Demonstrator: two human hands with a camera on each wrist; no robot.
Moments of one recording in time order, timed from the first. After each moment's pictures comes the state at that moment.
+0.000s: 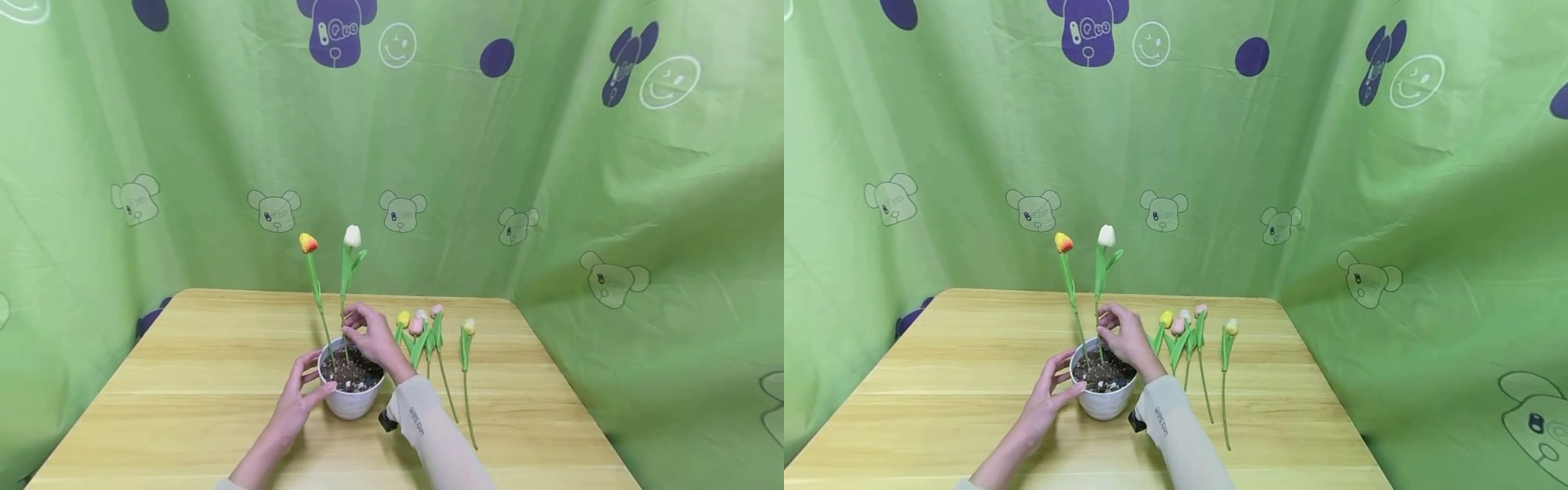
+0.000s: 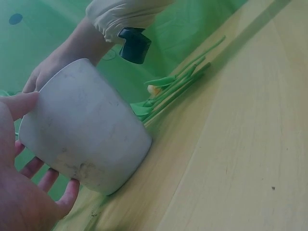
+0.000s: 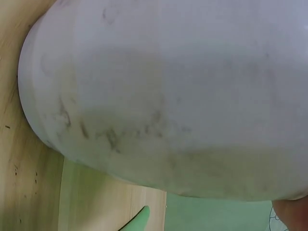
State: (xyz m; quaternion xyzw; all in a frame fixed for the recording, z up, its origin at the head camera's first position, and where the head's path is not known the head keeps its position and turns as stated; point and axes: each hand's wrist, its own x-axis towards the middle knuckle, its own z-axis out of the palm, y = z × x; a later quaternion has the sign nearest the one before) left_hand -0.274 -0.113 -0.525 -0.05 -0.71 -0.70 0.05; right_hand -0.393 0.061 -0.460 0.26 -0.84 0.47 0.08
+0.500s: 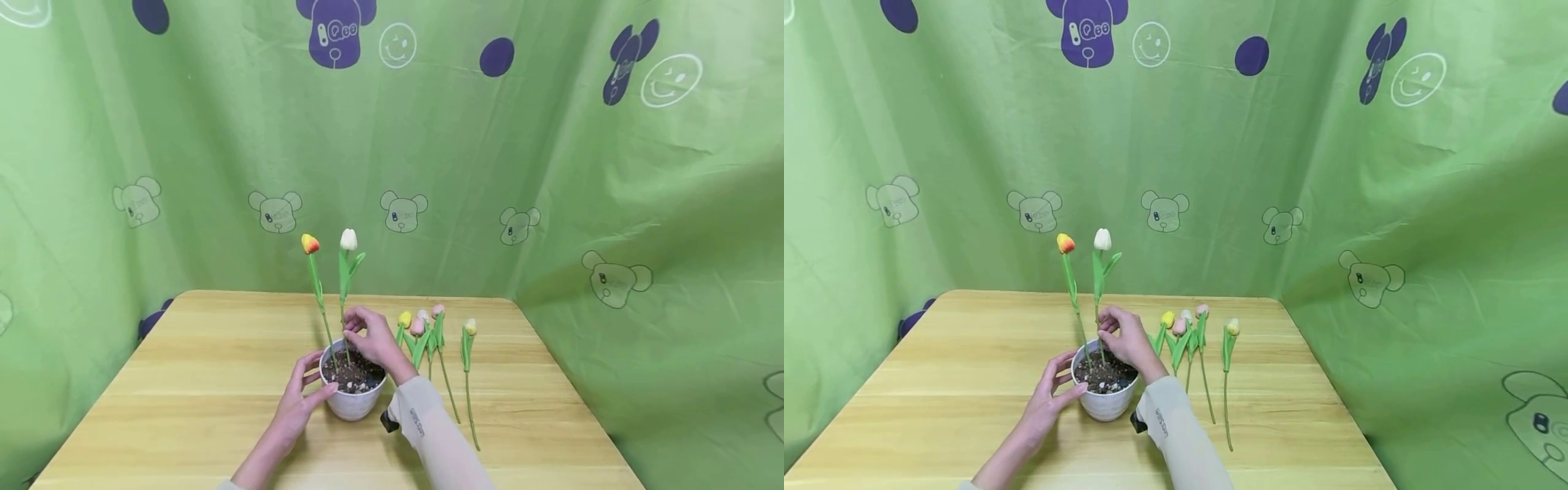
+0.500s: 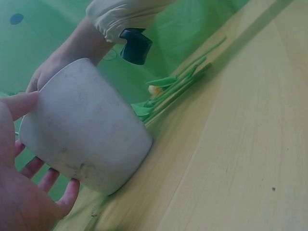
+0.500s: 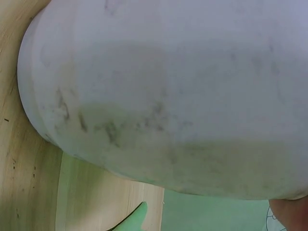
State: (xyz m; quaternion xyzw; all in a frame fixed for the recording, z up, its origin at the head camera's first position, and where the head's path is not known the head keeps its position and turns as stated) left_hand -0.274 -0.114 -0.525 -0.05 -0.71 -0.70 0.05; right_hand -0.393 0.060 -0.461 0.26 -0.85 0.45 0.06
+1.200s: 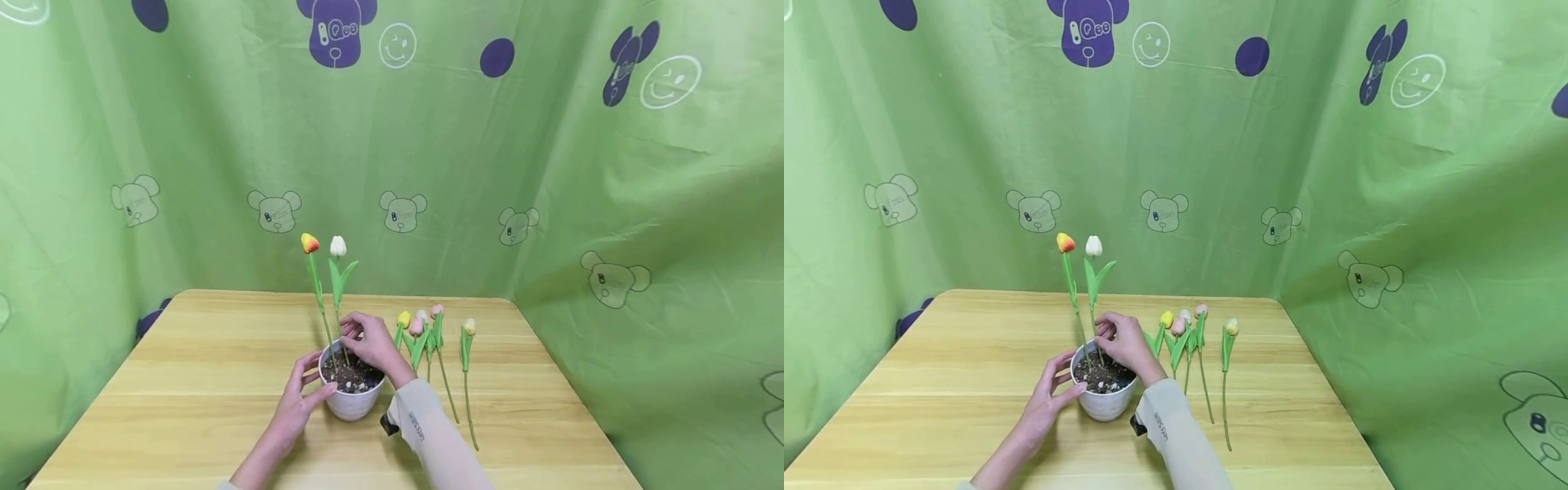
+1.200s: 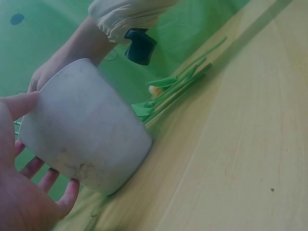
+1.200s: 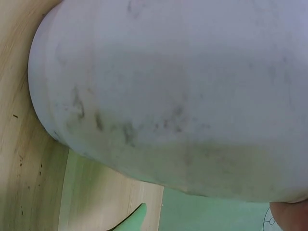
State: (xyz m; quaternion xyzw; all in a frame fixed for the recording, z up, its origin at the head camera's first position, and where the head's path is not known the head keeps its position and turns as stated) left_hand -0.272 -0.113 -0.525 -0.05 -0.70 -0.71 0.06; right_hand -0.389 0.060 -0.464 0.27 -0.87 0.41 0.06
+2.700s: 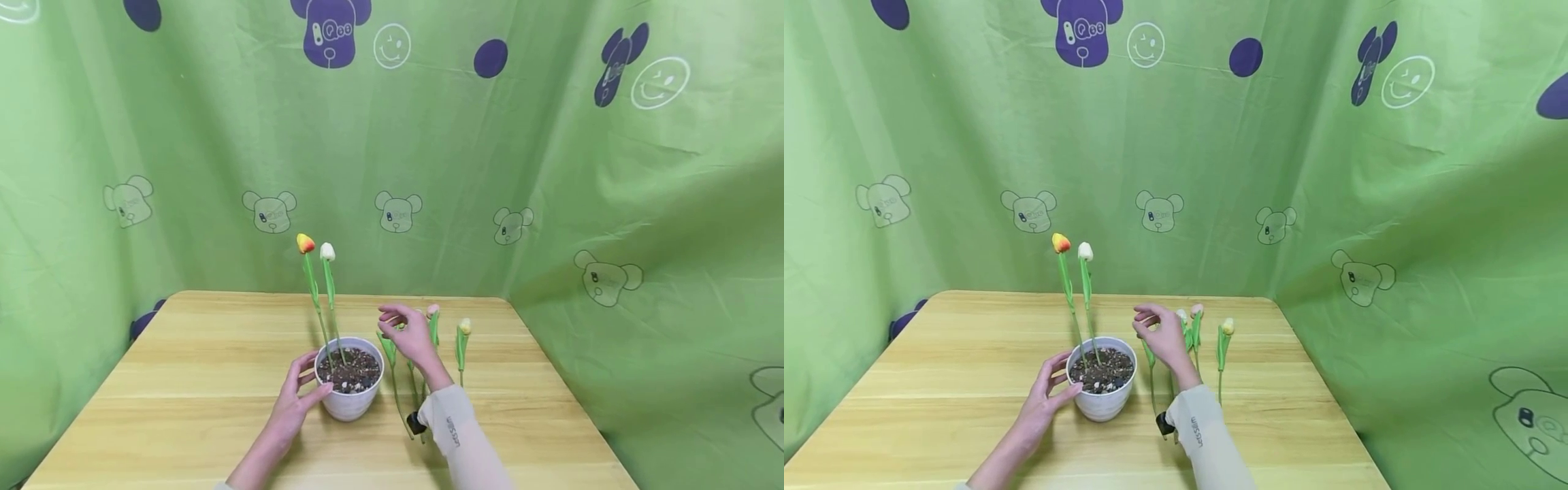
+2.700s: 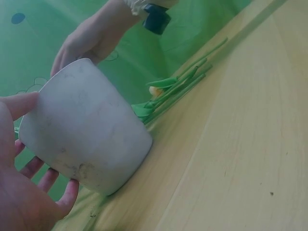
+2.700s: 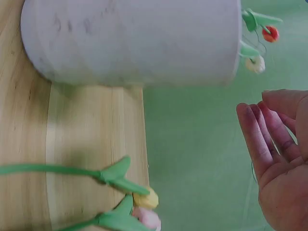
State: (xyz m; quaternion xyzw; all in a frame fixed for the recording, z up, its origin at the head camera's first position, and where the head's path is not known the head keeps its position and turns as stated) left_hand -0.272 -0.111 -0.528 -0.05 -0.71 -0.71 0.05; right_hand -0.385 0.130 -0.451 0.18 -0.81 0.54 0.14
